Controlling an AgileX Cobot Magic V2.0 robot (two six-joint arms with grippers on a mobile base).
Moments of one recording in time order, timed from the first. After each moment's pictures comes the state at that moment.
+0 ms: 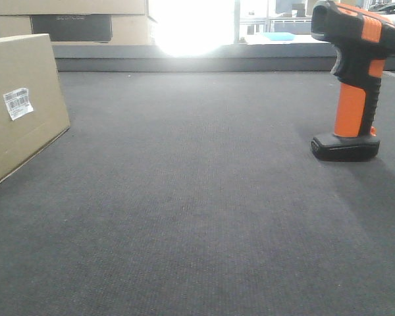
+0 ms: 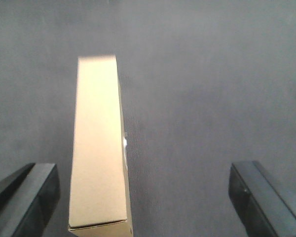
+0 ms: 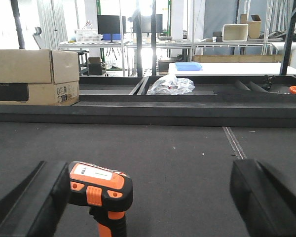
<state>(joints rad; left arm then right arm) -0.12 1.05 -1.24 -0.05 0.88 0.03 -0.08 0.32 -0.62 0.11 0.35 -0.03</state>
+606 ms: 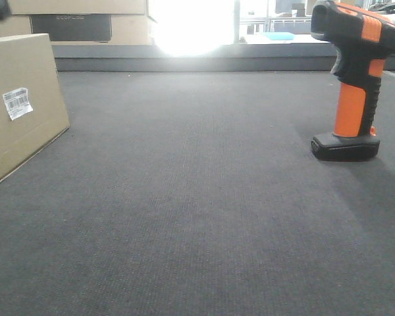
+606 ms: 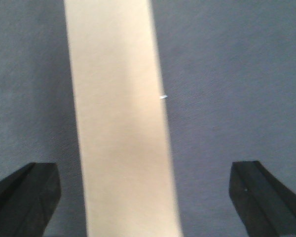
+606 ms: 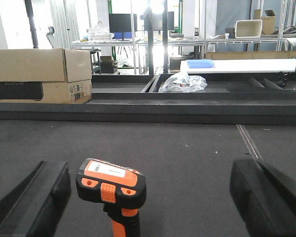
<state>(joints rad) -0.05 1.64 -1.63 0.00 1.22 0.09 -0.04 0.32 -0.62 0.13 0.35 -0.03</state>
